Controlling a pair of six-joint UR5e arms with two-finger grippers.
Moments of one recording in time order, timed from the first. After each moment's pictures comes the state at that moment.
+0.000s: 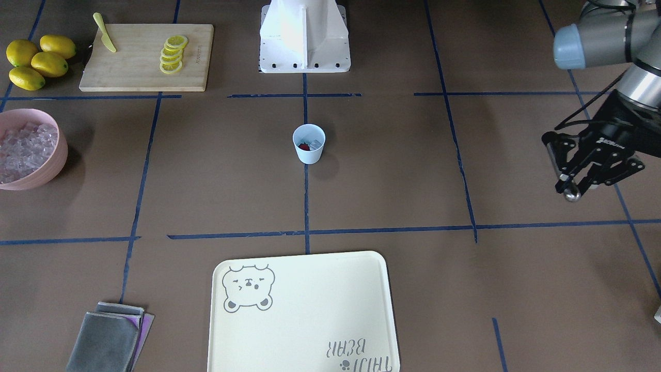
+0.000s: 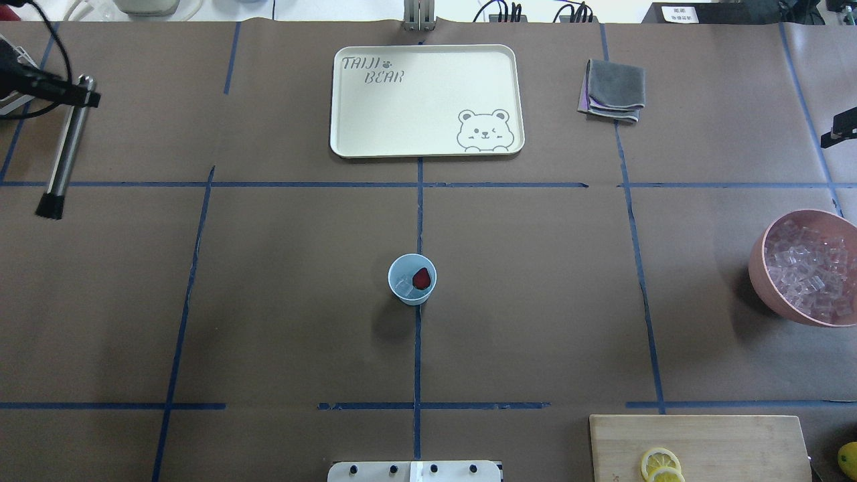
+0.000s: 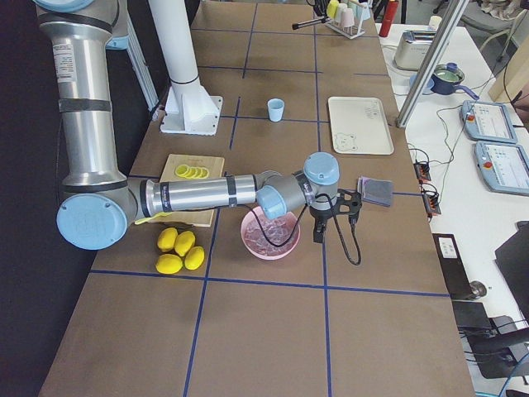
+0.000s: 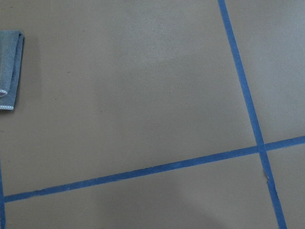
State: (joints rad) left arm -1.19 -1.71 -1.78 -2.07 -2.18 -0.51; right arm 1.36 -1.52 1.62 -1.21 2.32 0.69
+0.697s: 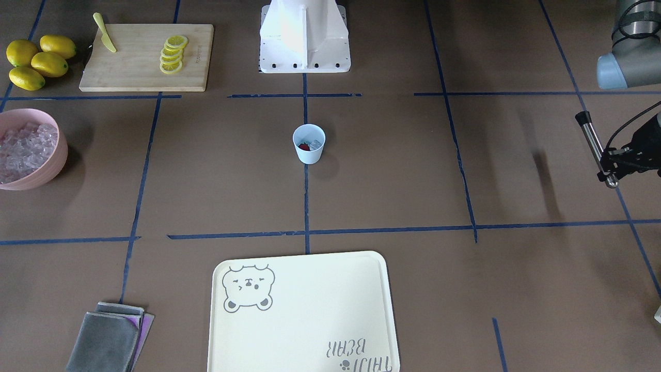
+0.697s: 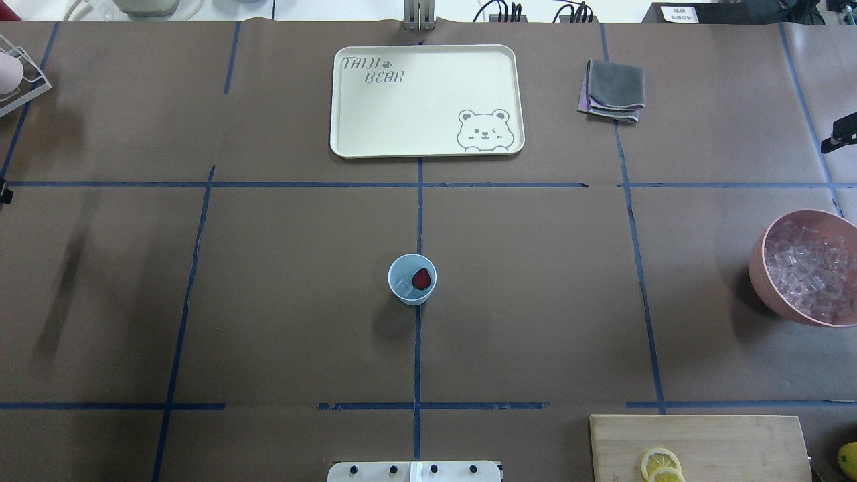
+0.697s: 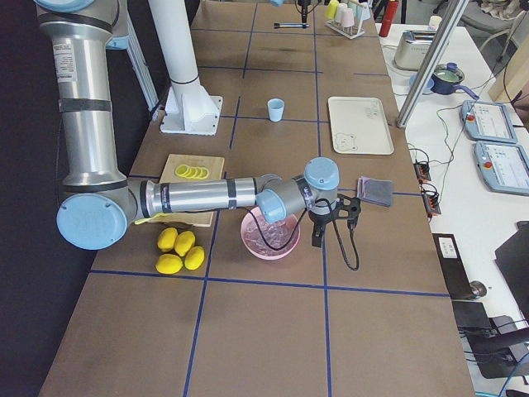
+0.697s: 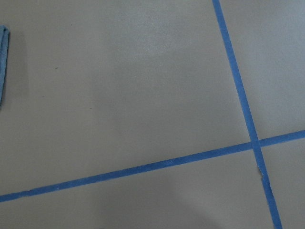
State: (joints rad) left arm -1.22 -1.59 -1.52 -2.05 -2.25 -0.52; right arm 1.36 -1.52 1.60 -1.21 2.32 0.69
